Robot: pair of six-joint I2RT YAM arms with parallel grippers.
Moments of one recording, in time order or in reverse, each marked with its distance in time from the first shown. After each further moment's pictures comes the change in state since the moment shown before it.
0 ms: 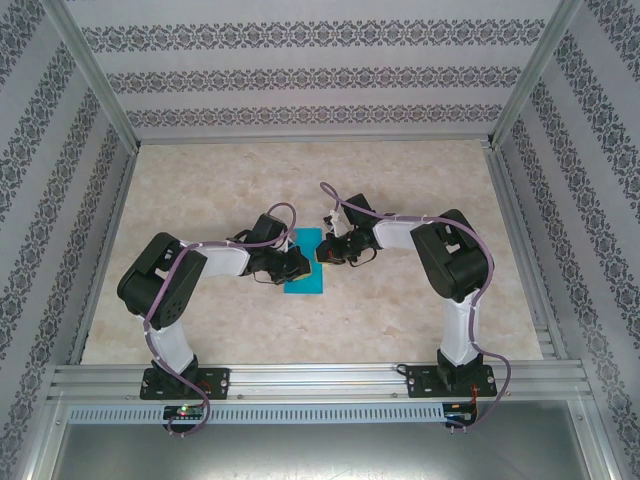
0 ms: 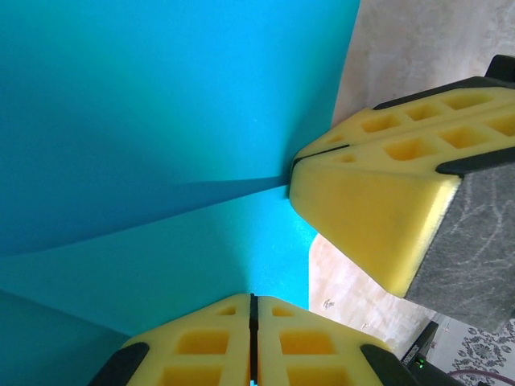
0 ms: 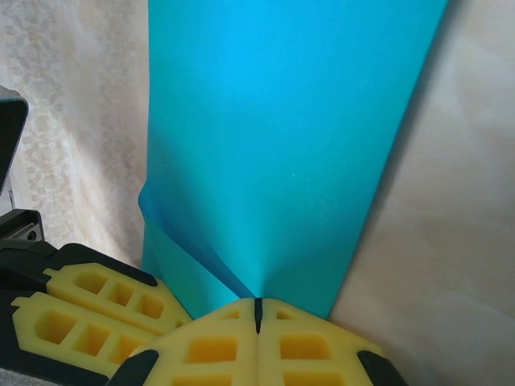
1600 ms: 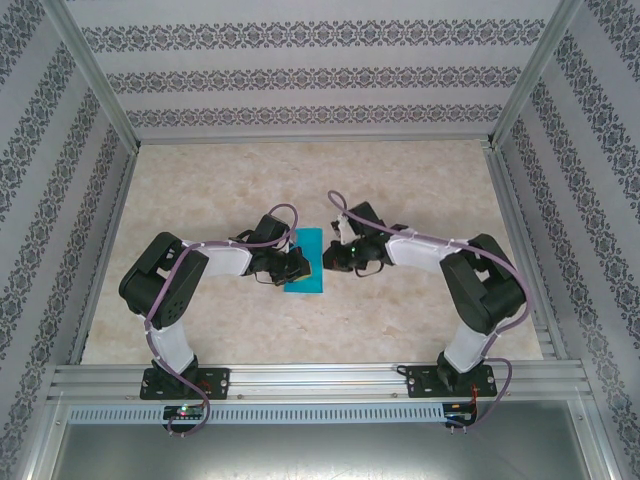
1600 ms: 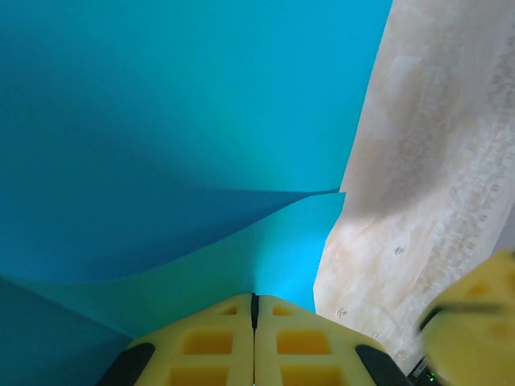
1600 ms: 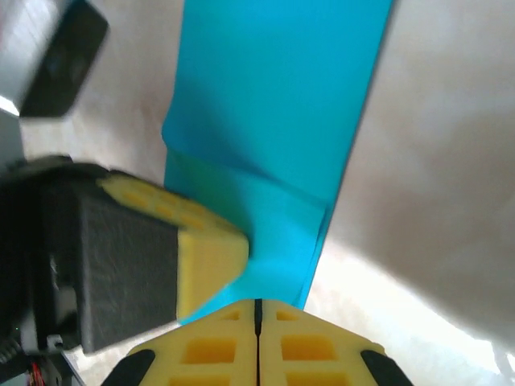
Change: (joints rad) left arm -0.014 0.009 0.013 -0.031 -0.044 -0.016; right arm 0.097 -0.298 -0.197 -0.035 0.221 0.107
